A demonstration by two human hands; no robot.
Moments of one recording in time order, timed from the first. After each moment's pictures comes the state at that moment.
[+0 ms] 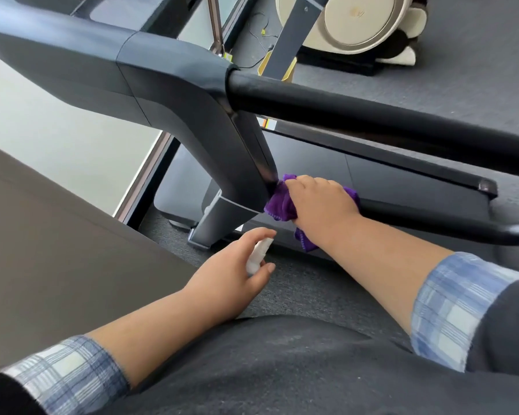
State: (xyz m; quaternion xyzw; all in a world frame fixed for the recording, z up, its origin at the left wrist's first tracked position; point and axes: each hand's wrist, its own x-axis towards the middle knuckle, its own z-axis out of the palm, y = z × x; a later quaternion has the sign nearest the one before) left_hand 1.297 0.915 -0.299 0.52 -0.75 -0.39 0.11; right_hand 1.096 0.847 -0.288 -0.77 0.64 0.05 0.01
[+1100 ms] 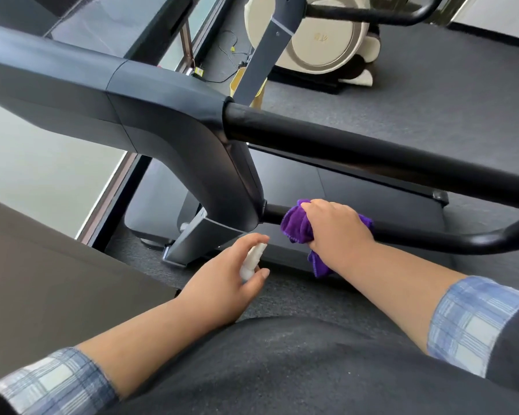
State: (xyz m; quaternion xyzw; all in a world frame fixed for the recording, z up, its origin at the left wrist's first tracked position) left_hand 1.296 0.885 -0.303 0.48 -0.75 -0.43 0.15; right_hand 1.057 0.859 -0.285 -0.72 0.69 0.09 0.05
